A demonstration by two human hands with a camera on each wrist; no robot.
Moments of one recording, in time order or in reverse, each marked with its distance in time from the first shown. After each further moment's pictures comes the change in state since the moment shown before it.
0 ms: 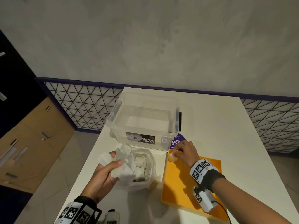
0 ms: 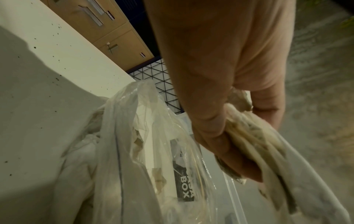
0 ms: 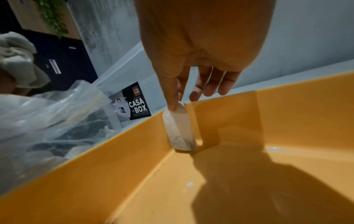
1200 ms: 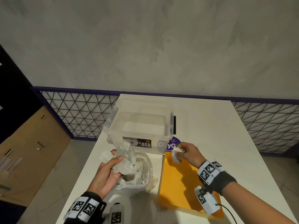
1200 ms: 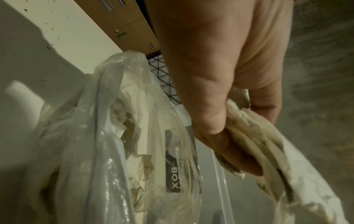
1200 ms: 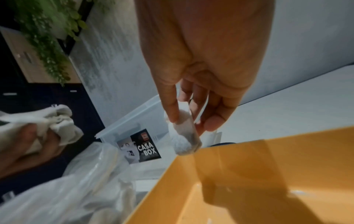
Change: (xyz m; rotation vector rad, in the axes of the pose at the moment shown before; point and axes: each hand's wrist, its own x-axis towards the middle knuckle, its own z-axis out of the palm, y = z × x) left_hand 0.017 -0.001 0.008 -0.121 -0.088 -0.003; right_hand -0.025 -0.002 -0.042 0.519 -0.065 0.138
